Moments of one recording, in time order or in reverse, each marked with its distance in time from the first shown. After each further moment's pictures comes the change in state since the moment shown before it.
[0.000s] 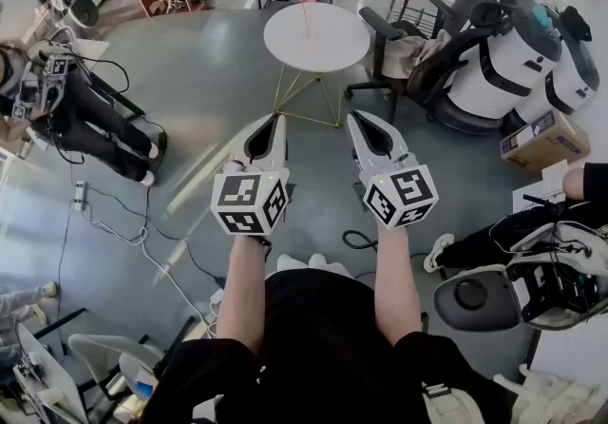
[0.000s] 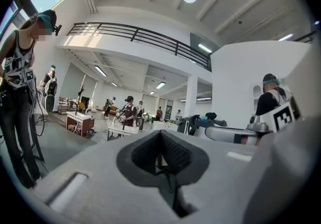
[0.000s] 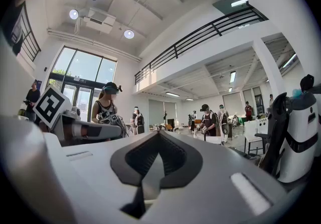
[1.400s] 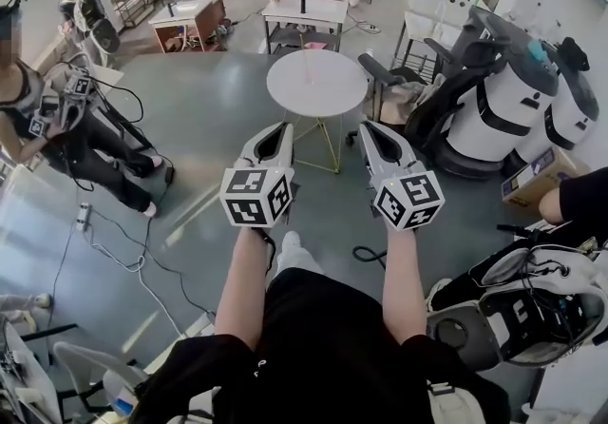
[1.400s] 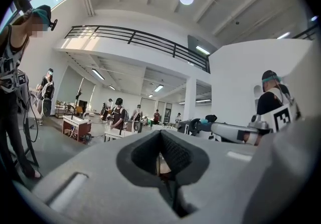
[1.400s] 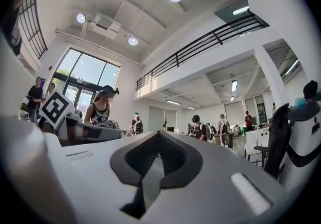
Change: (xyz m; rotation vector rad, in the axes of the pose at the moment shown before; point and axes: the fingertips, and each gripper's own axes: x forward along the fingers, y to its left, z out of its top) left arm 0.059 -0.032 0.019 0.011 -0.027 -0.019; right arm -0.008 -0.075 0.034 -0.041 -0.076 0.007
